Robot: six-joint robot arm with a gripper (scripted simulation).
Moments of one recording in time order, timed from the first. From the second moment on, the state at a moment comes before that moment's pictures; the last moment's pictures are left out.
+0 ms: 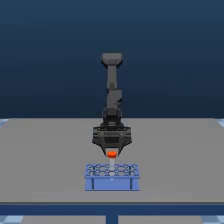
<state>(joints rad) 0.00 -0.25 0.96 0.00 -0.17 0.00</state>
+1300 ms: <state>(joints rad) 0.00 -0.24 0.97 0.00 -0.22 0.00</state>
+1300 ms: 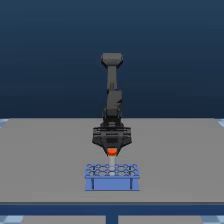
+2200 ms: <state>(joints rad) 0.00 -0.34 0.90 0.00 -0.05 0.00</state>
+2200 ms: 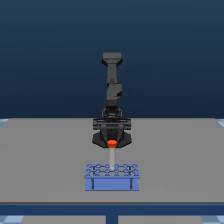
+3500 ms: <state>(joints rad) 0.00 -0.36 0.88 0.20 0.00 -0.19</state>
